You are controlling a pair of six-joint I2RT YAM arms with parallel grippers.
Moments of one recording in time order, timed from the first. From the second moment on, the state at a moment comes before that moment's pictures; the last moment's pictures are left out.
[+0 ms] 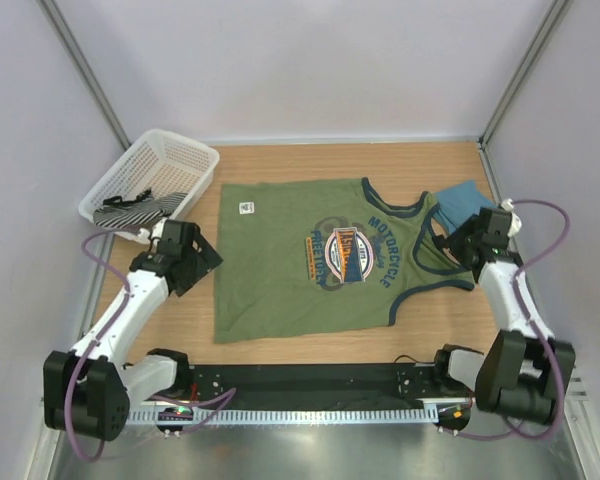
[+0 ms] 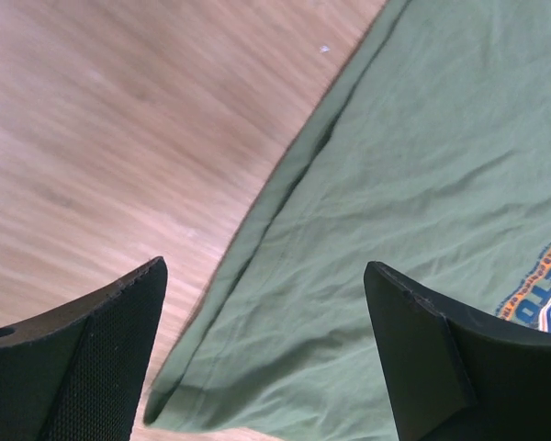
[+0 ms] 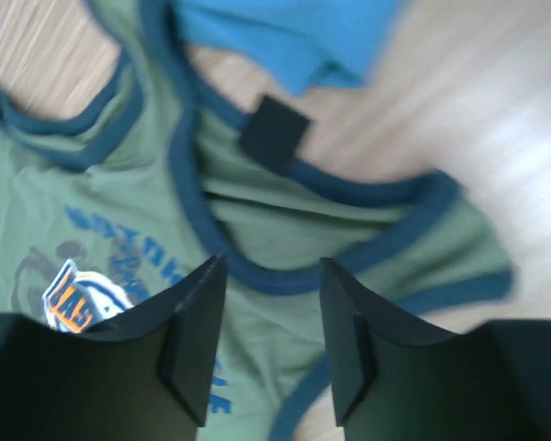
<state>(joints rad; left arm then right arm) -0.19 1.06 0.71 -0.66 -0.20 -0.87 -0.29 1.08 0.64 -0.33 0.03 0.61</state>
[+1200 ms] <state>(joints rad) -0.07 2.39 2.16 -0.81 -0.19 -0.58 0.07 1.81 1.35 -0.30 -0.13 0.55</state>
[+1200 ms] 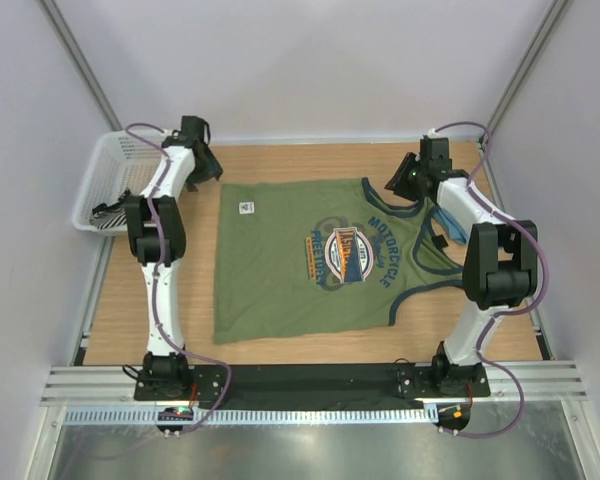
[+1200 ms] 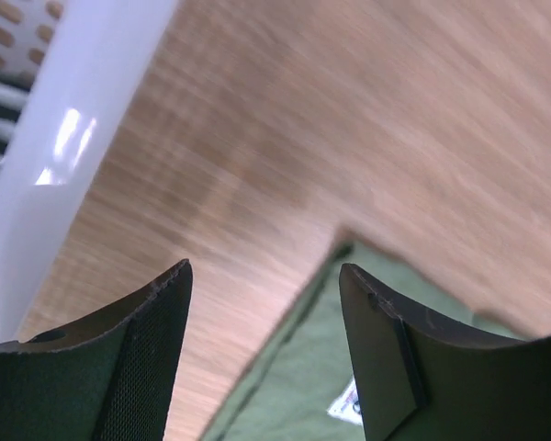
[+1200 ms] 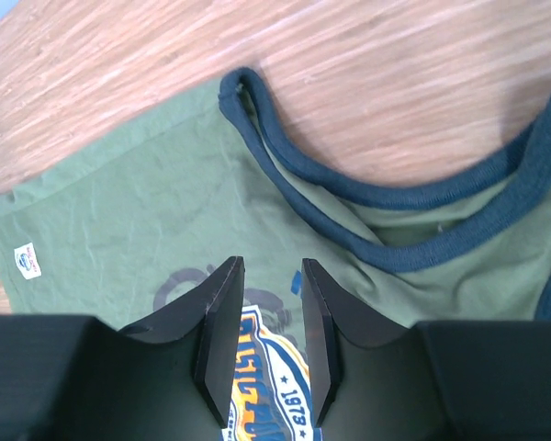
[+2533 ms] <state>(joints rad) -0.14 2.51 2.26 -0.81 -0.16 -0.55 0.11 2.46 2.09 -0.53 -0.20 0.49</state>
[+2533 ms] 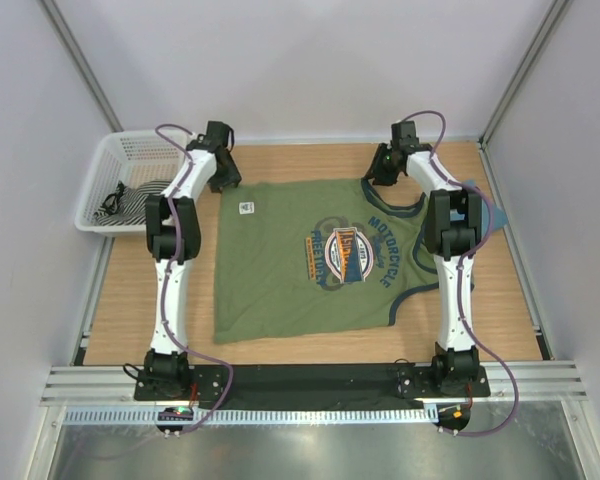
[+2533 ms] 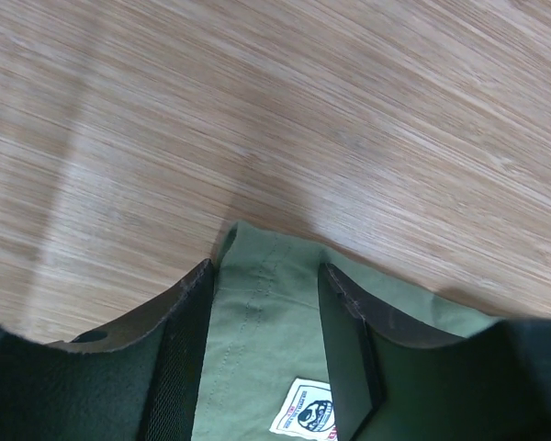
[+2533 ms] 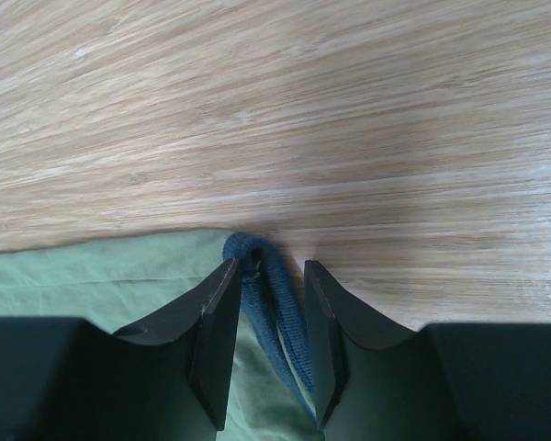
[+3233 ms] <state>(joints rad) -0.14 2.50 2.23 -0.77 -0.15 -0.55 0.13 2.46 2.09 -0.50 -0.24 0.49</state>
